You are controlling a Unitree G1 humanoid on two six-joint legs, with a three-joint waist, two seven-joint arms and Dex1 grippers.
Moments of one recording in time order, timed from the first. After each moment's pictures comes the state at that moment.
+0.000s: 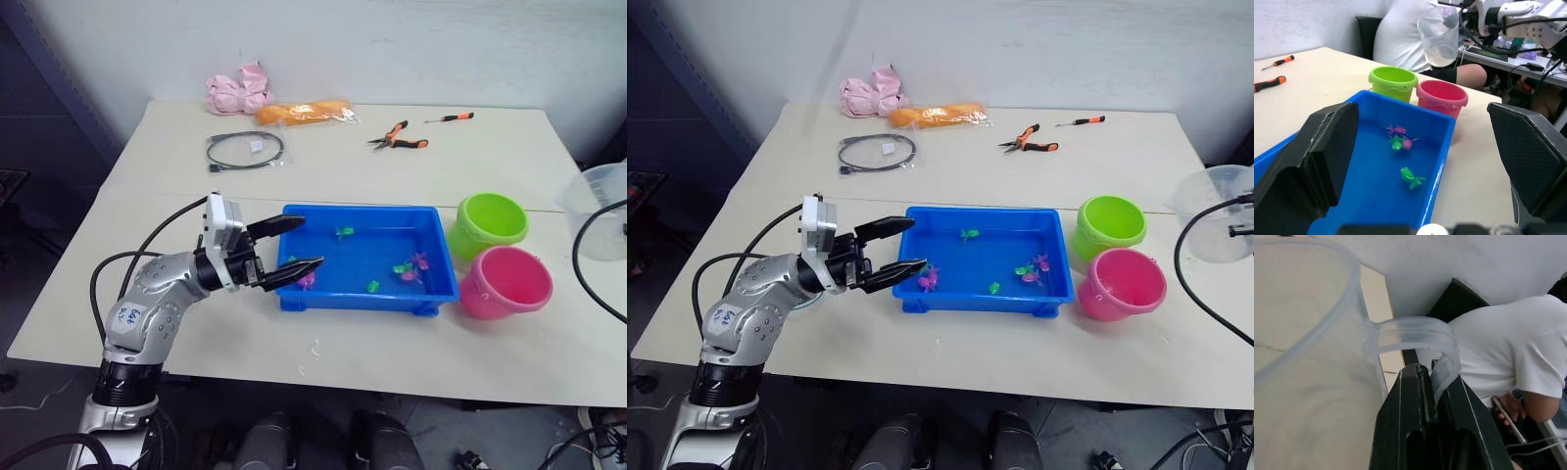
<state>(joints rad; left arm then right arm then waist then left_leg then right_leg) -0.42 0.45 0.04 -0.20 -0.64 0.45 -0.88 -0.34 -0.90 -0.45 0.05 -0.01 0.54 0.26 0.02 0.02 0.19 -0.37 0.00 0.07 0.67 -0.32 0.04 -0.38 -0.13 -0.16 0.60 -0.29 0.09</state>
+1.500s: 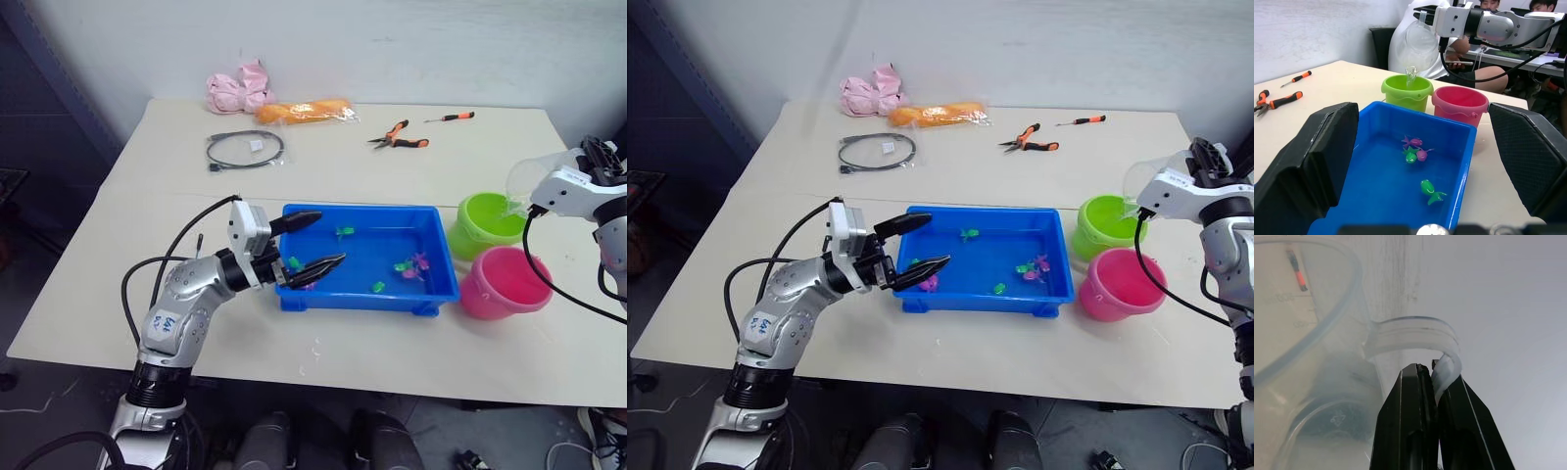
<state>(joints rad) -0.40 0.33 -0.04 -0.19 -0.49 0.31 -0.81 -0.57 -1.03 0.04 0.50 -0.64 -0.19 -0.11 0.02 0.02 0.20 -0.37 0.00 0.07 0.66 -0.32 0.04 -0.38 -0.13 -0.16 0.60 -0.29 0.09</state>
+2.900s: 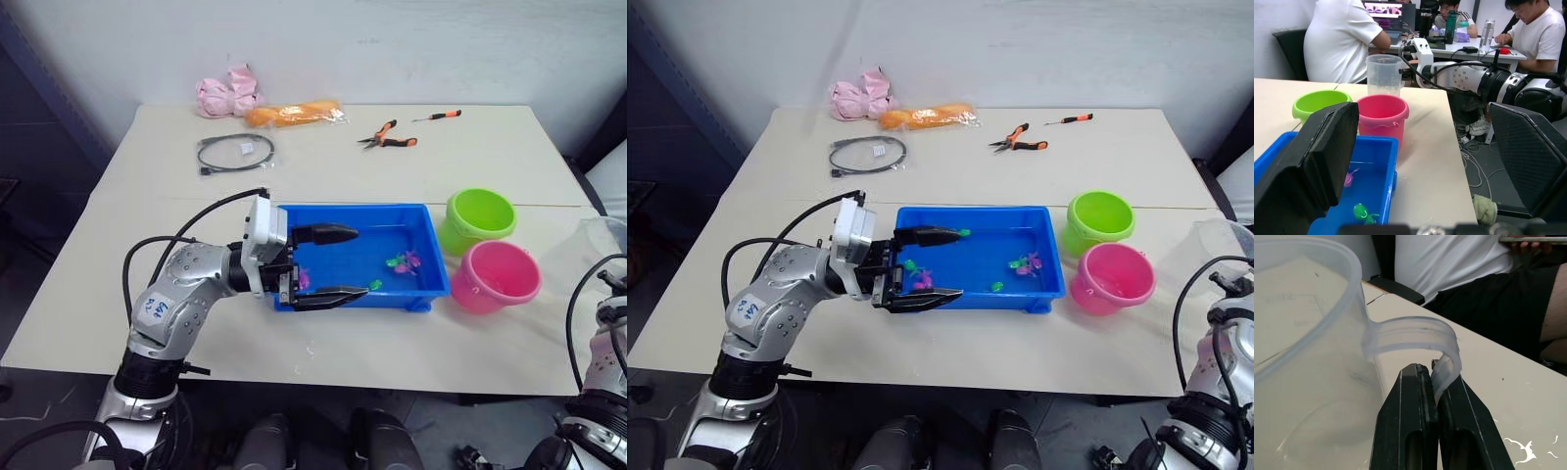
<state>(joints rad) -0.50 0.42 -0.09 -0.32 -0.62 0.49 -0.97 -0.34 -0.44 -0.83 0.34 0.34 0.28 -0.03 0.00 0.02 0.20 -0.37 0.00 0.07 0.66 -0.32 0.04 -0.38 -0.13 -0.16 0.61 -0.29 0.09</state>
